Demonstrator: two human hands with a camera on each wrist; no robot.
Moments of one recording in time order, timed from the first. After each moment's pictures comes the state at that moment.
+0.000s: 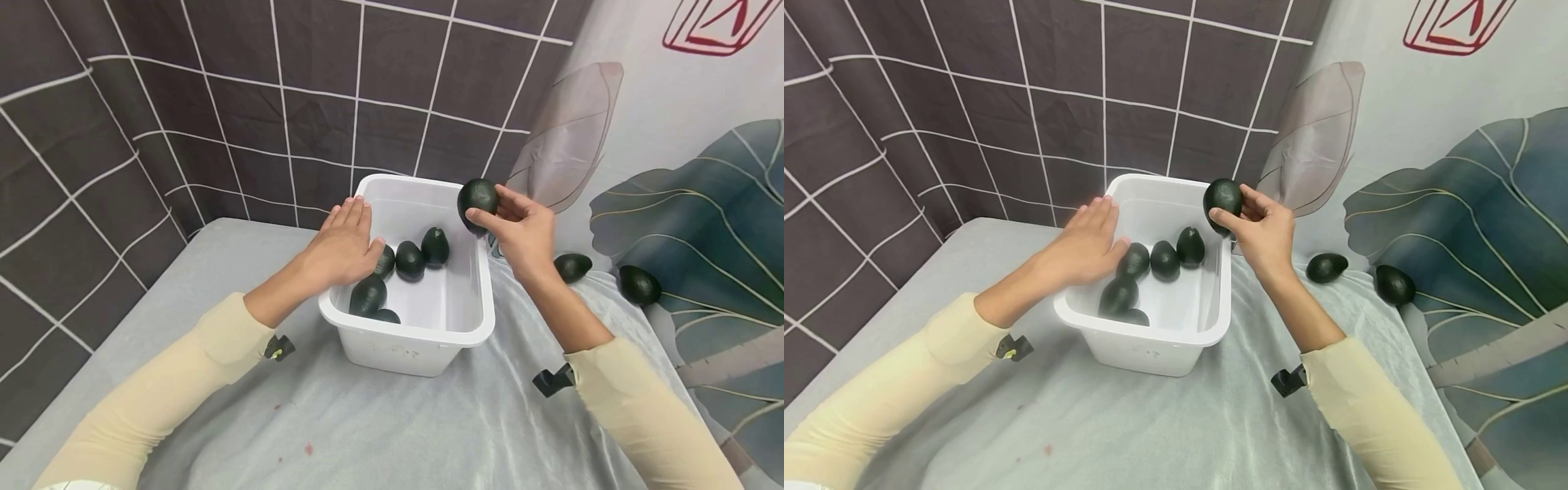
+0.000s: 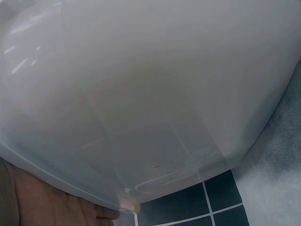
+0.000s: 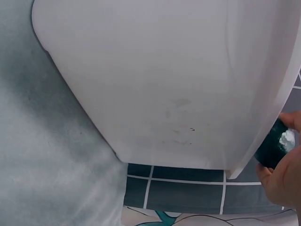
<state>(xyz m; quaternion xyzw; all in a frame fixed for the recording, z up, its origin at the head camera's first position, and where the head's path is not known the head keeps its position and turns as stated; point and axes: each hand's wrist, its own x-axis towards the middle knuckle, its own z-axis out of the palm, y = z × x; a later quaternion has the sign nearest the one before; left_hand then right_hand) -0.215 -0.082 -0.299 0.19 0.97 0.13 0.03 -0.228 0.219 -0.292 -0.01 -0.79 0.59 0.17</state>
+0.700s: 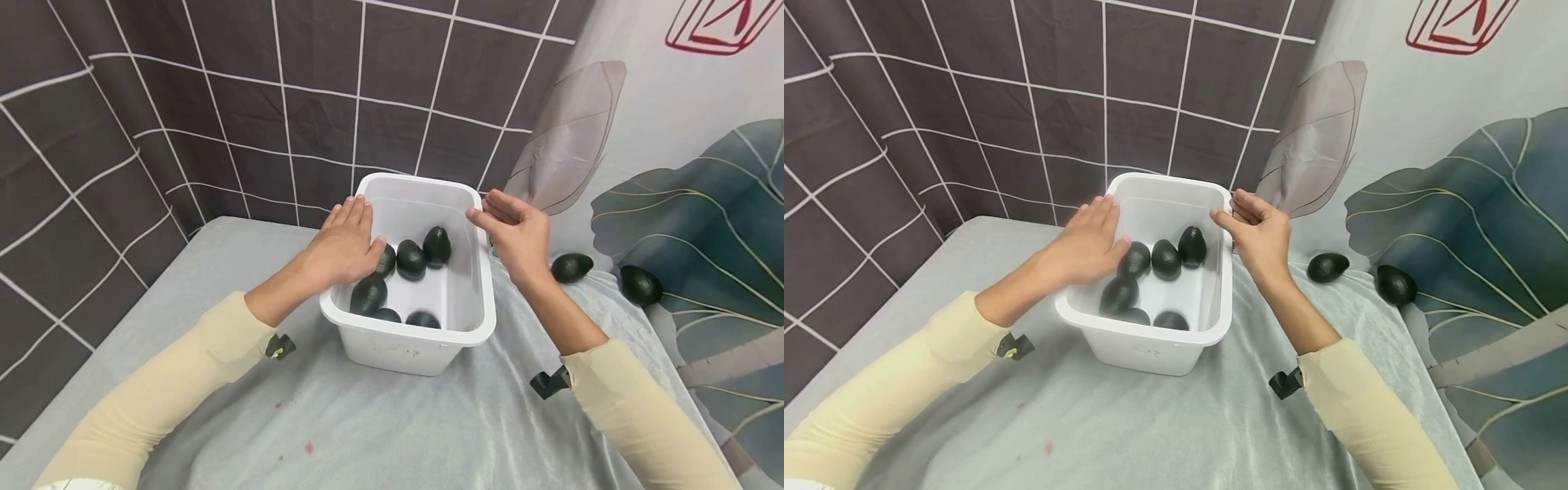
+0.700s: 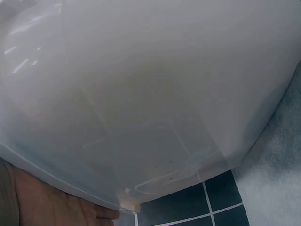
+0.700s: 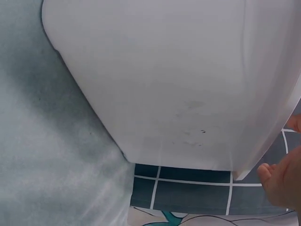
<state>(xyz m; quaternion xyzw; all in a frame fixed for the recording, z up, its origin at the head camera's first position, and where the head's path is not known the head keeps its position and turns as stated) -0.215 -0.081 -0.298 0.19 0.97 0.13 0.03 -0.232 0.216 -0.302 0.00 -0.78 0.60 0.17</state>
